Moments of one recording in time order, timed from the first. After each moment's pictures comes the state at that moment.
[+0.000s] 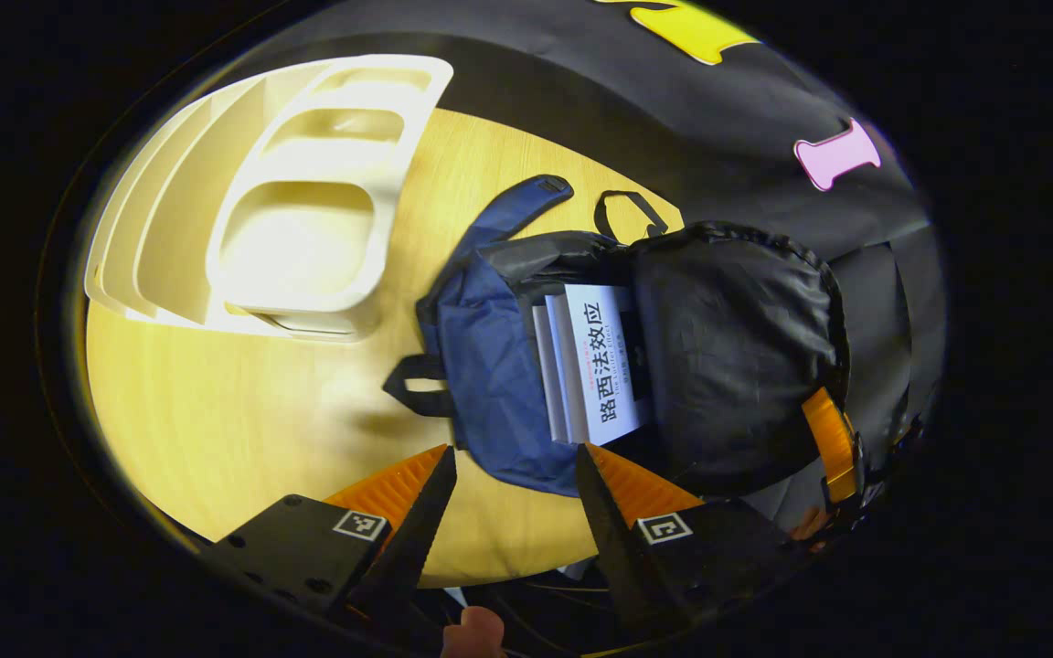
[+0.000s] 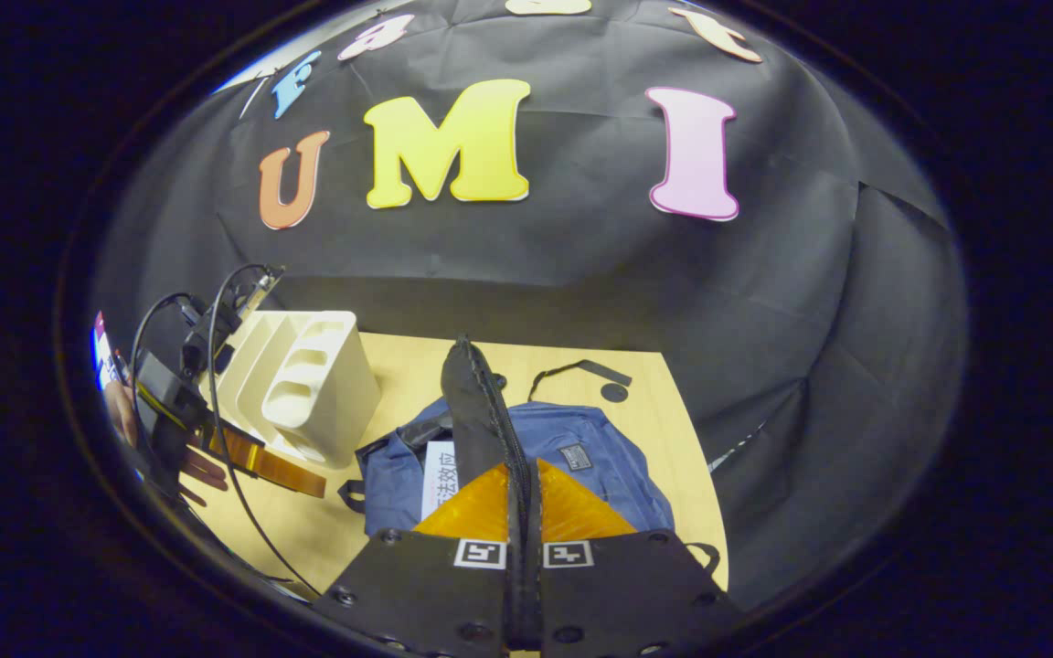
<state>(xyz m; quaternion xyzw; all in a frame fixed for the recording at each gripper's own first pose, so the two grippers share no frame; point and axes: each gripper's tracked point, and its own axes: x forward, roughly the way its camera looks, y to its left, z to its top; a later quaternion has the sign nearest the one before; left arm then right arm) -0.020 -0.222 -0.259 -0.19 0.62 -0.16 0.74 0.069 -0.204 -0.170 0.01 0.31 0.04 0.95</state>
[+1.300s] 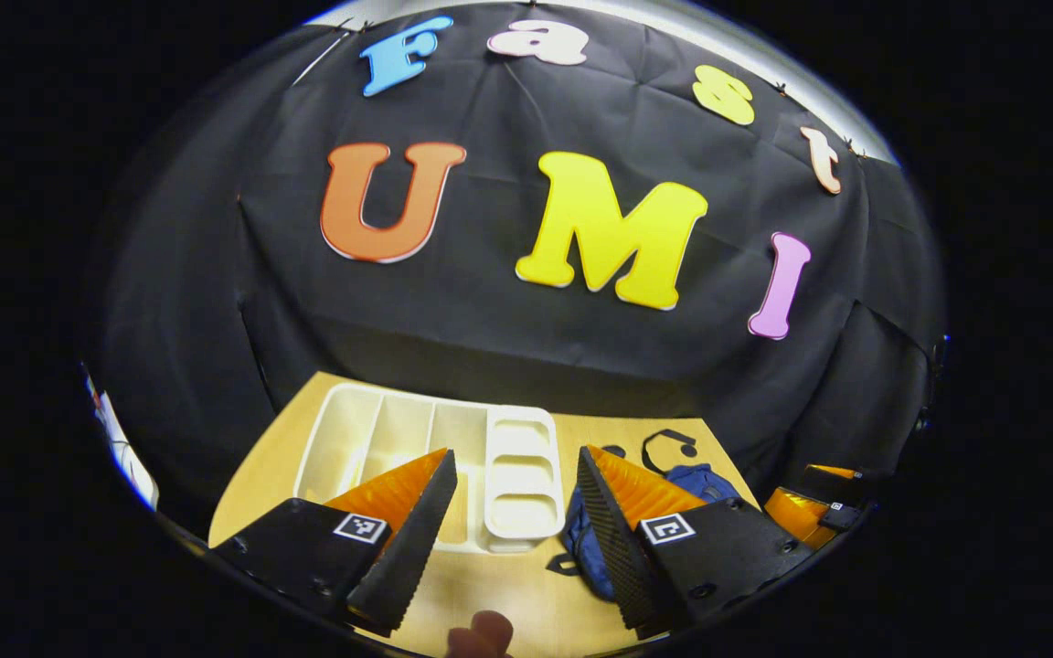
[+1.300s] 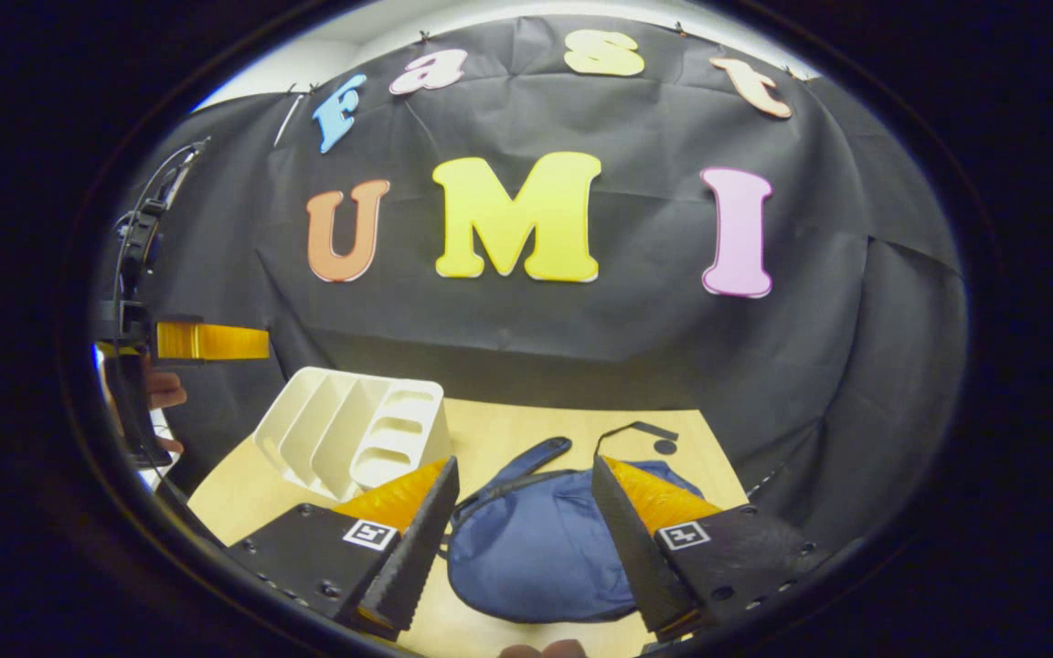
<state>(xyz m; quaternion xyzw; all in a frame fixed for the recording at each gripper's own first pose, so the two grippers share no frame) 0.057 -0.029 -0.048 -0.10 0.22 -0.05 0.97 0.047 -0.084 -0.079 0.02 0.20 0.05 0.98</state>
